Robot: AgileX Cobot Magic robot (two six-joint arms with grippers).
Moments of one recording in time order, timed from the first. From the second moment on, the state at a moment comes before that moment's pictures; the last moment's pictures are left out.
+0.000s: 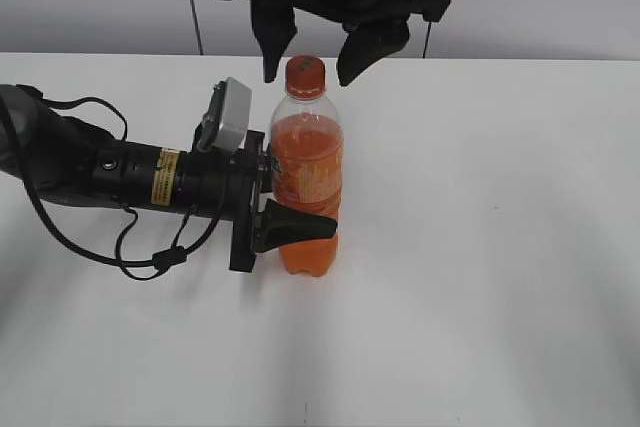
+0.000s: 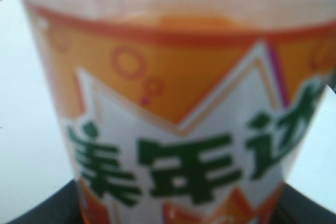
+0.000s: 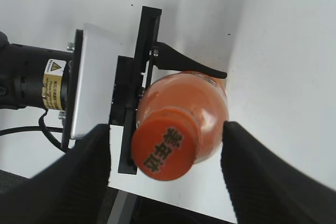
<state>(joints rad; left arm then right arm) -0.30 2.22 -1.07 1.44 -1.16 -0.54 0.75 1.91 -1.84 0.05 1.22 0.51</state>
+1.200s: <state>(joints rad) -0.30 2.22 -1.07 1.44 -1.16 -0.54 0.75 1.91 -1.84 0.05 1.22 0.30</state>
